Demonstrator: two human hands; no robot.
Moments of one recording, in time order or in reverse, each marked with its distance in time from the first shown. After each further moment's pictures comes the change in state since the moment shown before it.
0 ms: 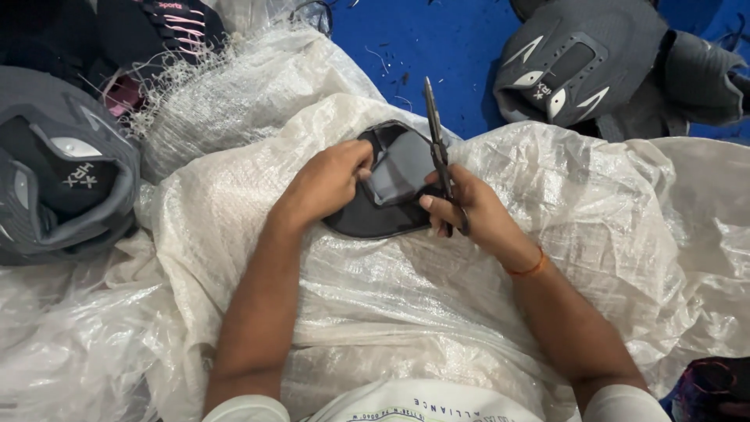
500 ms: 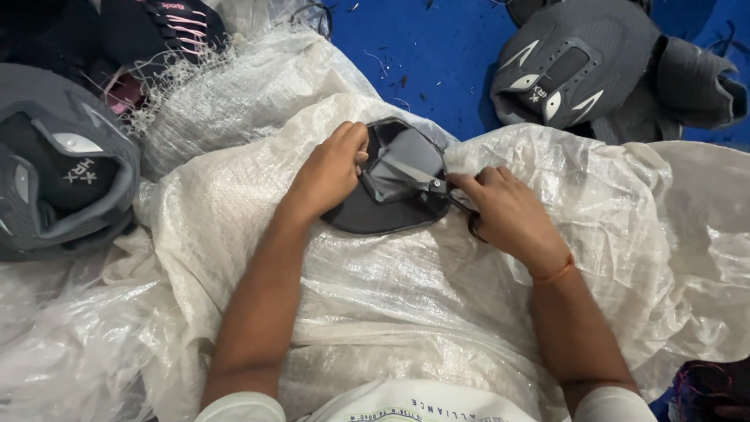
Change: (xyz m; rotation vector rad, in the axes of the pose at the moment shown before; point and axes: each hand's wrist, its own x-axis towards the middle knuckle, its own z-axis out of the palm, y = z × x) left_hand 0.008 0.001 0.009 -0.037 0.182 -0.062; right_hand -0.024 -0.018 -0.027 -1.234 0.161 -0.393
